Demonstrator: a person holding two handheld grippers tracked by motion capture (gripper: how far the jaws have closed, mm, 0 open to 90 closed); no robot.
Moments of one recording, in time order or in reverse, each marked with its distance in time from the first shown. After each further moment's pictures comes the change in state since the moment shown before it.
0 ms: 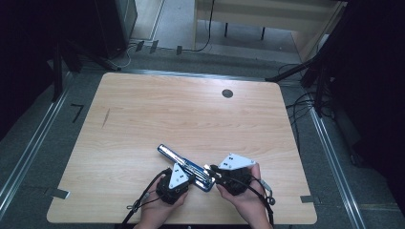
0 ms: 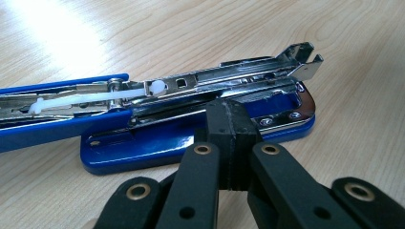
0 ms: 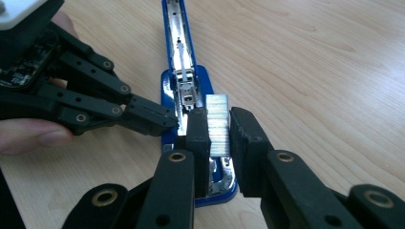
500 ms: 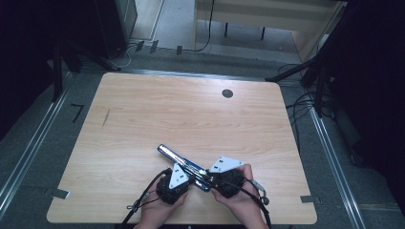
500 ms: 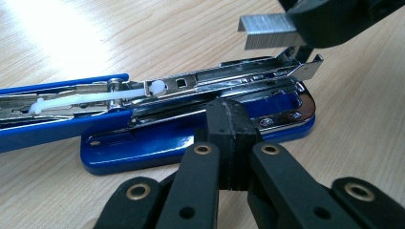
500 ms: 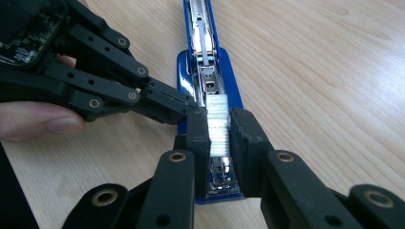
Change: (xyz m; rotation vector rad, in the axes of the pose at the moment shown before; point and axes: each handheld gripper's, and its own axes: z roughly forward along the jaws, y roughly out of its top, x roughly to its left) left arm 0.000 0.000 0.000 0.000 0.001 0.002; right arm 0.013 0.003 0.013 0.086 0.015 -0.045
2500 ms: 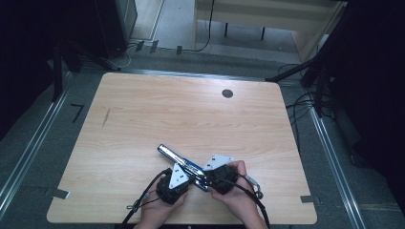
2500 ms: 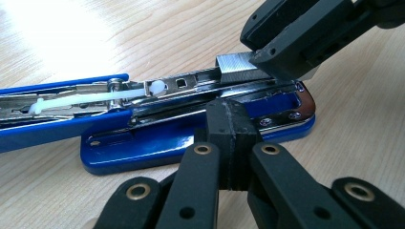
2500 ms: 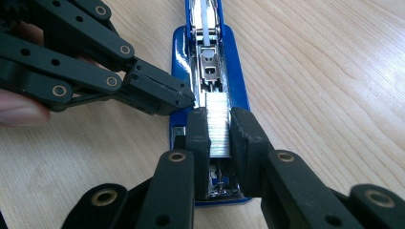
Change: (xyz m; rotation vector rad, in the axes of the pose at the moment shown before) left arm 0.000 0.000 0.000 -0.001 0.000 -0.001; right arm -0.003 0.004 0.022 0.098 0.010 -0.046
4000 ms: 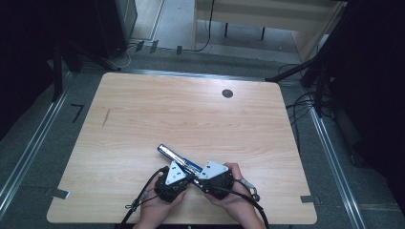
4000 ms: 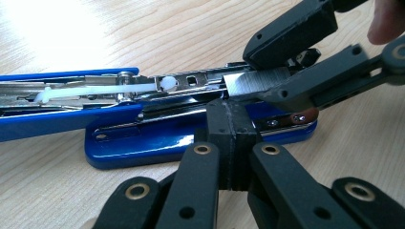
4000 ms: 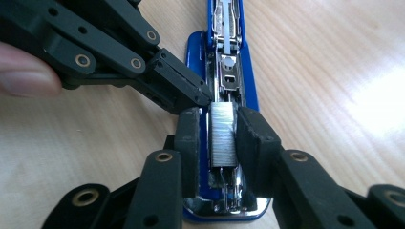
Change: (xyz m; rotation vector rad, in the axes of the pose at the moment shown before) left arm 0.008 0.000 -0.001 0.001 -0.029 -0.064; right arm 0.015 -0.007 0.008 -0.056 -0.046 -0.129
